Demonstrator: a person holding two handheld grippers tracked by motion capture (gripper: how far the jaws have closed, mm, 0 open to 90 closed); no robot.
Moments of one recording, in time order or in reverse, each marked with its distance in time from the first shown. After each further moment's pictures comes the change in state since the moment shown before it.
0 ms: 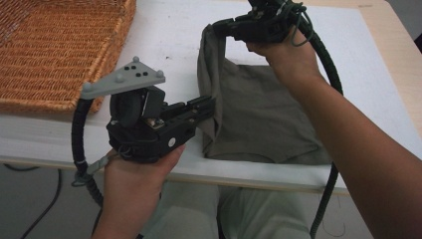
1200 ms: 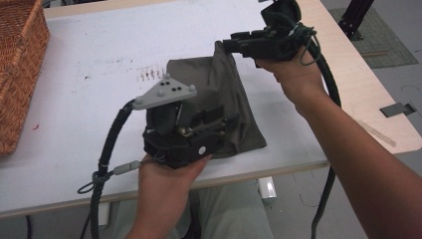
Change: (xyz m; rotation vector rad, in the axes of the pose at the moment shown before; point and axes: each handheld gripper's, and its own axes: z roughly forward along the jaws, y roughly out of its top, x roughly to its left) left arm -0.076 -0.004 0.122 0.110 -0.139 0.068; right arm -0.076 -0.125 -0.122 -0.083 -0.200 0.266
